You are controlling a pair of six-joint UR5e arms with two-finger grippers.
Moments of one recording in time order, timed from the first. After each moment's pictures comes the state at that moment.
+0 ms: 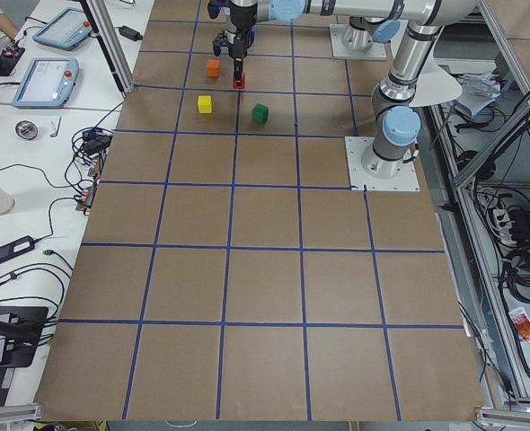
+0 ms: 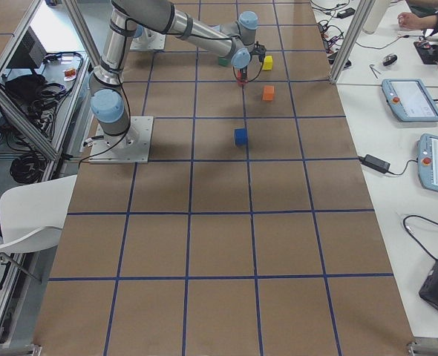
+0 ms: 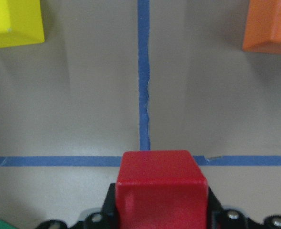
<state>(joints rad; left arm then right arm) -1.59 -1.60 -1.53 -1.53 1.56 0.14 1.90 -1.12 1.65 -2.12 -1.51 0.35</state>
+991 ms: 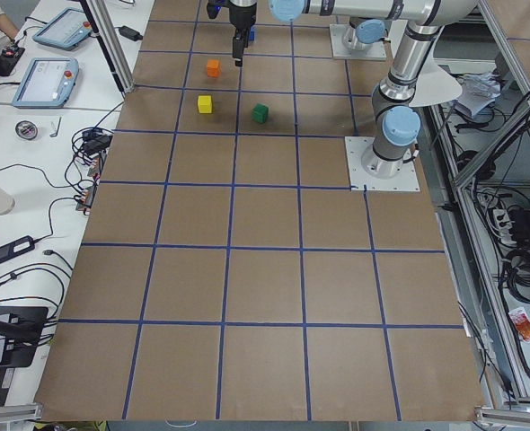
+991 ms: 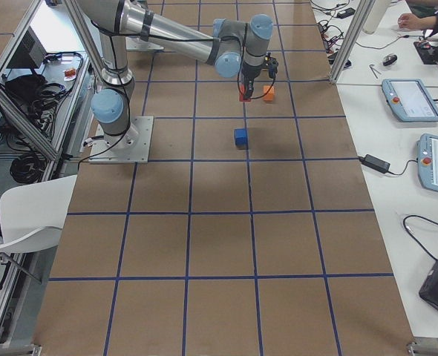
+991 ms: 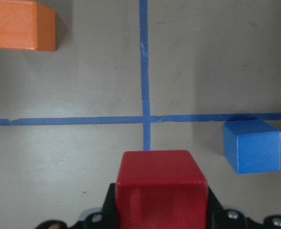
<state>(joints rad) -1.59 -1.60 -1.52 -1.53 1.56 0.14 1.48 -1.37 1.76 -1.89 -1.54 -0.07</state>
